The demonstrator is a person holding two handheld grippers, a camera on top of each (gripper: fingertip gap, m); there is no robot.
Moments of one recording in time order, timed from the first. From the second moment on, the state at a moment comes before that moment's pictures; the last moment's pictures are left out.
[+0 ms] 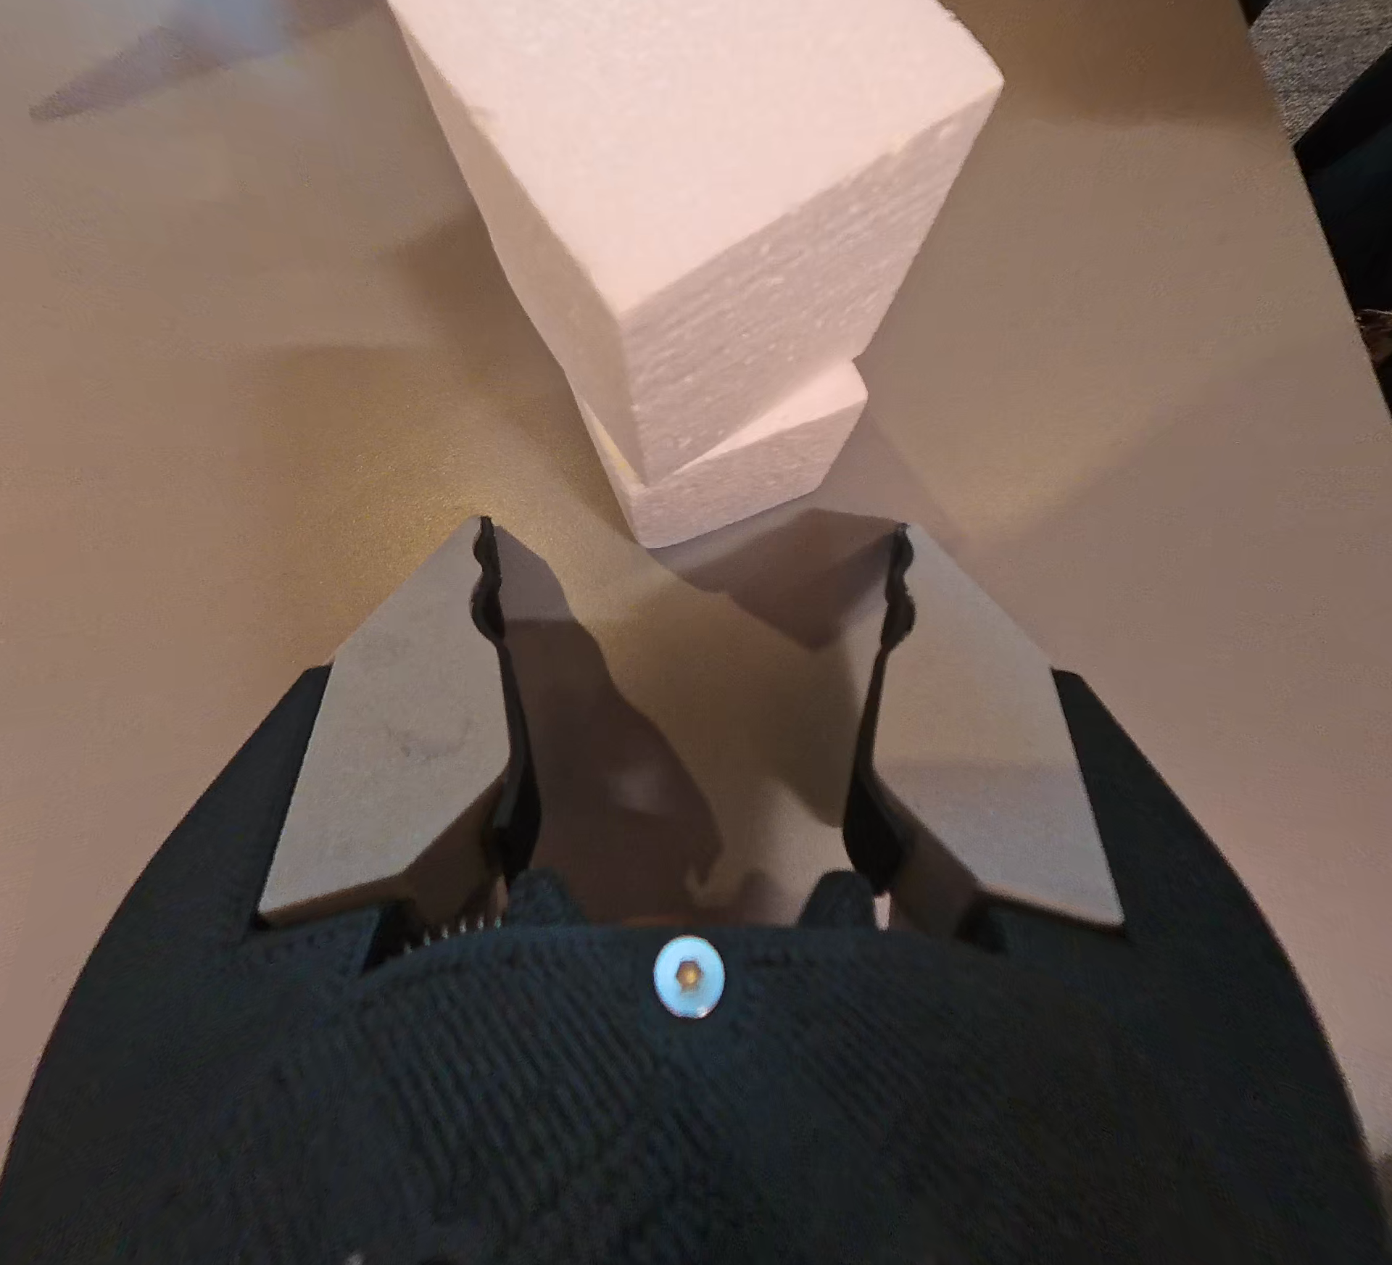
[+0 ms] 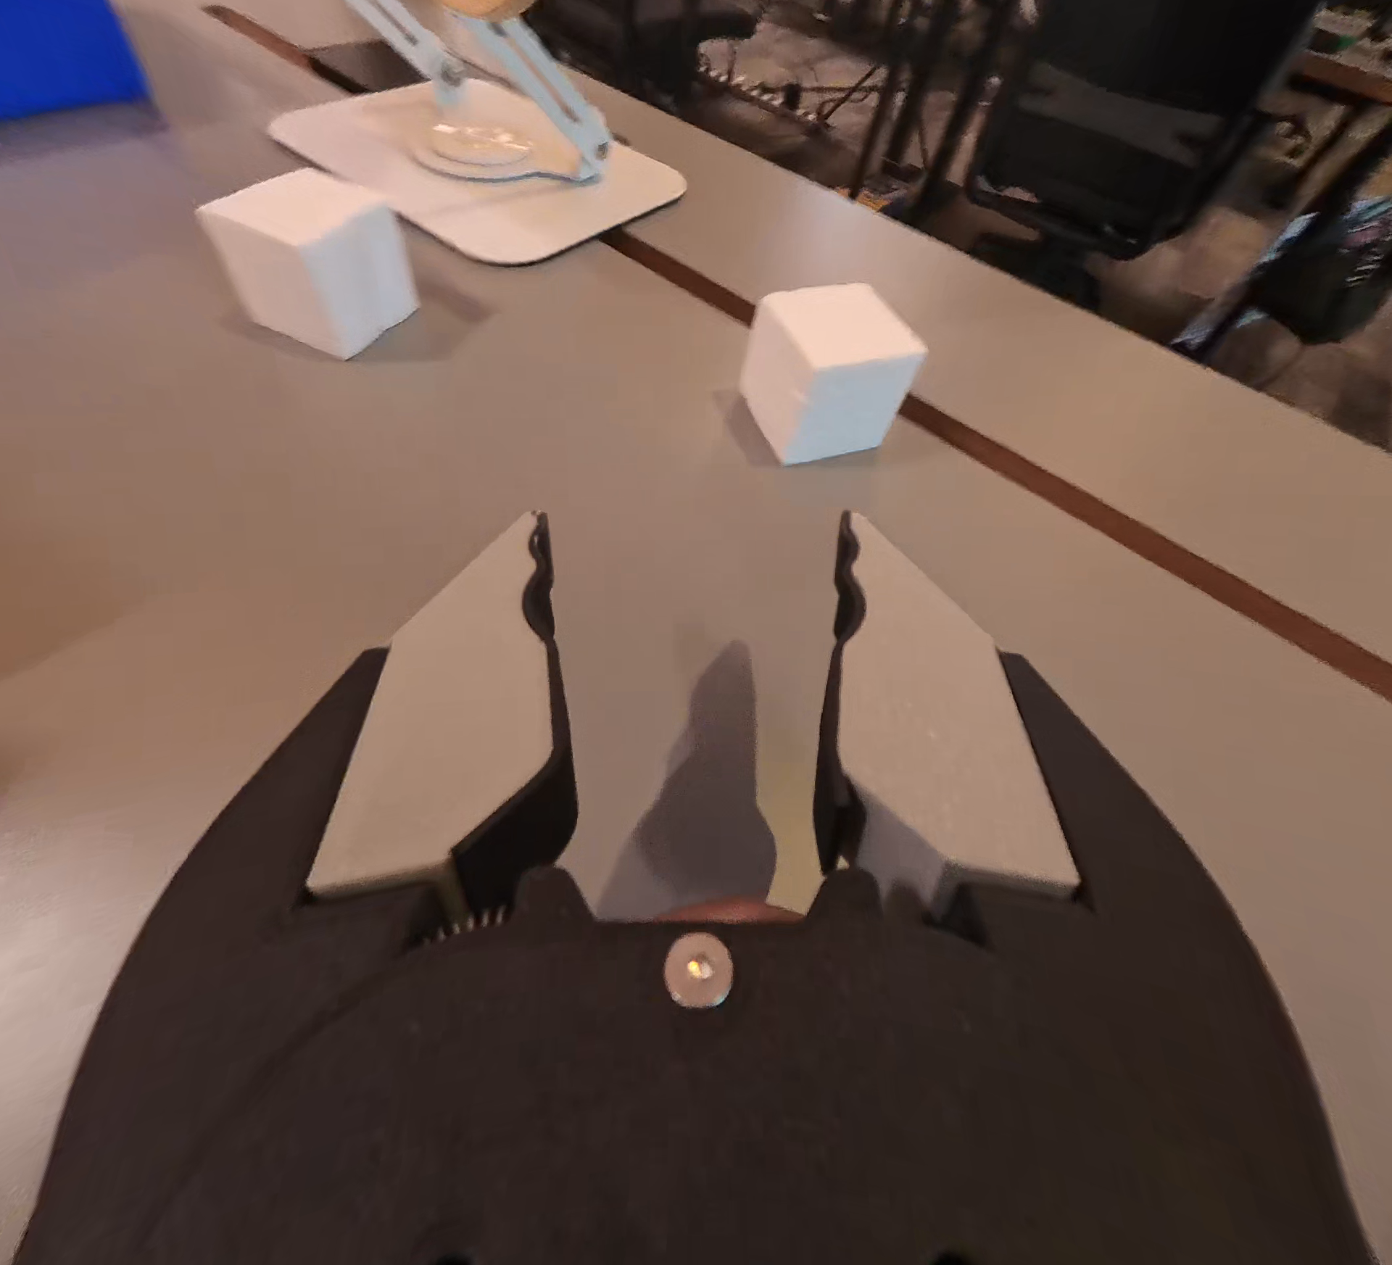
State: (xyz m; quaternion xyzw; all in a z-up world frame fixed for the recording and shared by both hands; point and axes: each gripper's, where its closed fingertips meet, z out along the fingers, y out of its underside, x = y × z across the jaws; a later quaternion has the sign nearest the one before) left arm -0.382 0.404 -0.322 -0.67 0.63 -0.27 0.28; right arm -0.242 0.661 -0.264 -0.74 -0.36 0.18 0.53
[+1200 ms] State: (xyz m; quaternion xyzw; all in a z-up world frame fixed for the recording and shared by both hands) left arm -0.390 0.413 -0.316 -0.69 0.60 -0.31 0.27; right arm -0.365 0.469 -0.205 -0.50 -0.66 0.48 0.30
